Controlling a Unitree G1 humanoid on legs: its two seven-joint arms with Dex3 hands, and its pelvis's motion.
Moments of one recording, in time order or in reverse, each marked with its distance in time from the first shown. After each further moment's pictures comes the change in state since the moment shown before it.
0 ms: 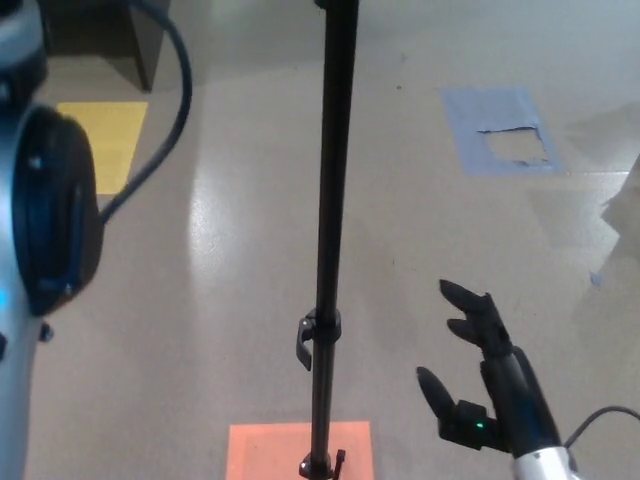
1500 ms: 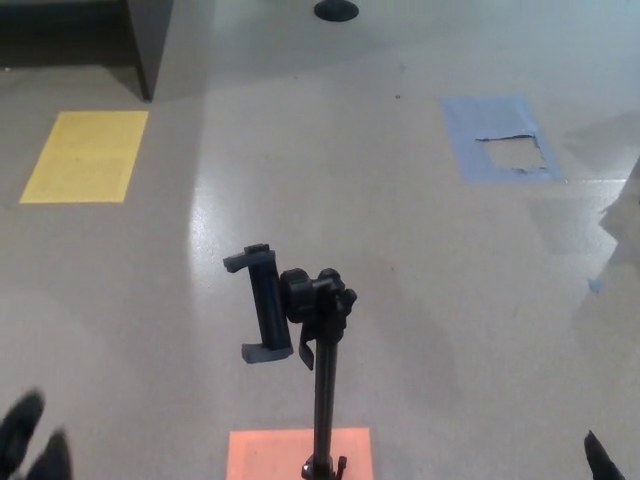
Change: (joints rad) left_arm 2.050 -0.287 0.144 -0.296 -0.010 -0.233 -0.043; right_arm 0.428 -0.199 -0.057 -0.092 -0.021 -0.002 -0.004
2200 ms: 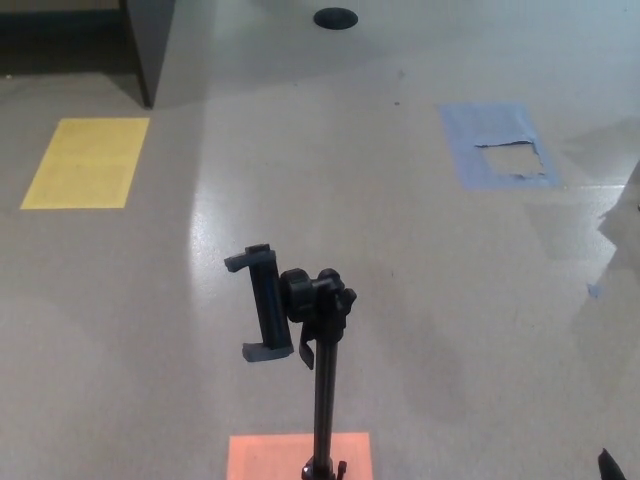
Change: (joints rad) left_arm 0.277 -0.035 0.061 0.129 -0.002 -0.252 -0.048; right_arm 0.031 -0.029 0.002 -0.002 -0.023 -0.001 -0.022
